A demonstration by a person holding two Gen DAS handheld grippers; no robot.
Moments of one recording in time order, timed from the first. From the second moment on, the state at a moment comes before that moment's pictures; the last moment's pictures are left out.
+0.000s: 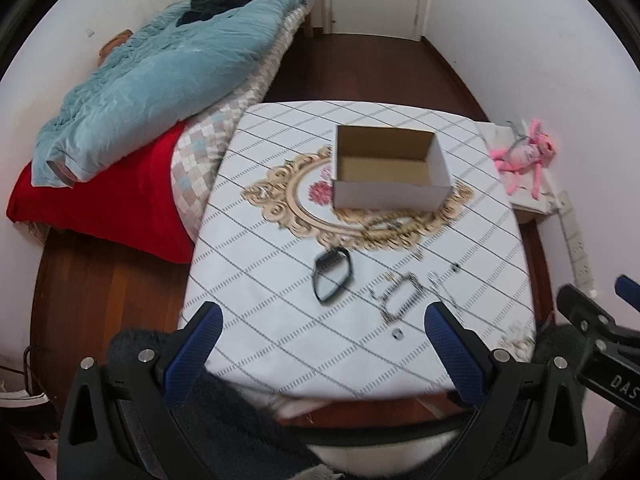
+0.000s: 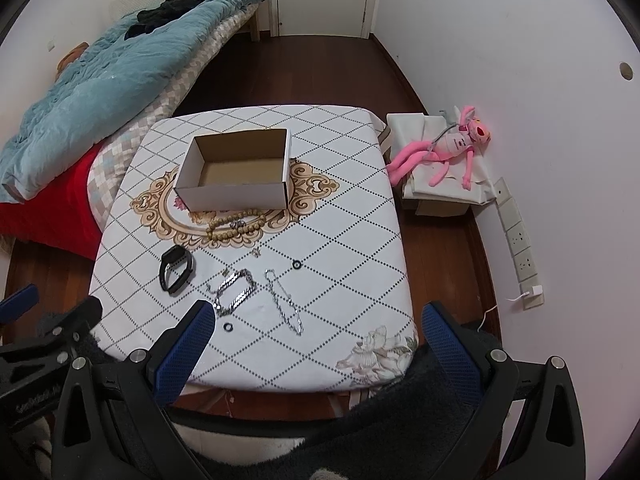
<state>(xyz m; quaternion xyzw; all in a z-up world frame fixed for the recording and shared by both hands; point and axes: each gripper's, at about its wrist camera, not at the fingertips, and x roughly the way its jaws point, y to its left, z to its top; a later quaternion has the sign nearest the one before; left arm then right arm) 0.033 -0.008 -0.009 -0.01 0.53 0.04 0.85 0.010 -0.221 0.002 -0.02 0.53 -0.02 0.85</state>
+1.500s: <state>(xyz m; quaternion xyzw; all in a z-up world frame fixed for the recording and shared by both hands) 0.112 0.046 -0.192 -0.02 0.63 0.01 0.77 0.086 -0.170 -0.204 0.12 0.65 0.07 0.75</state>
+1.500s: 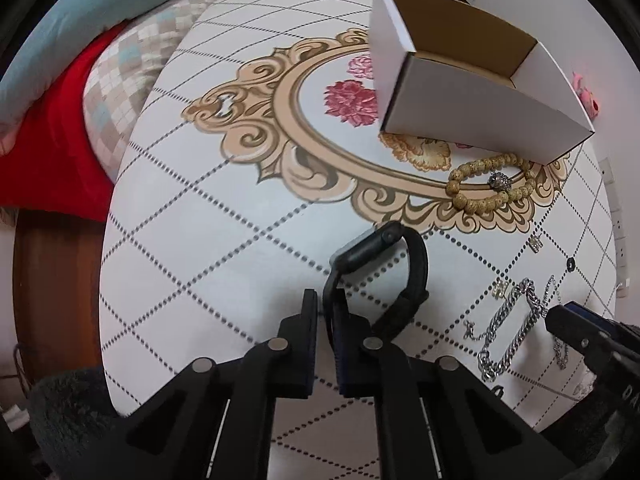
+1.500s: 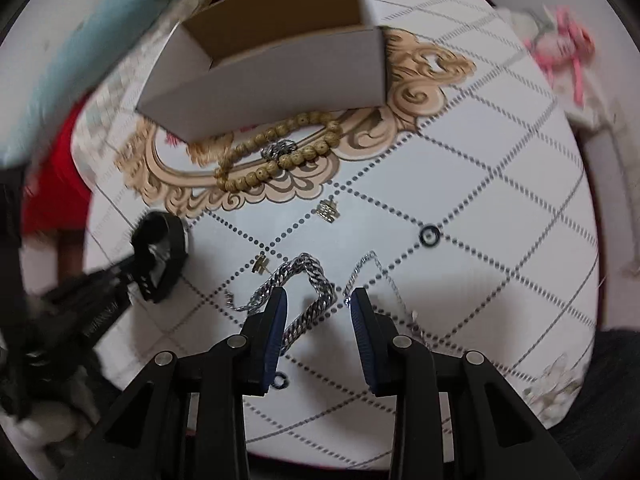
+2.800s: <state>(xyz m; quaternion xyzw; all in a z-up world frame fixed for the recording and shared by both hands) 0.105 0.071 -0.203 -0.09 0.63 0.01 0.77 0.109 -0.162 -0.153 0.08 0.59 0.06 0.80</state>
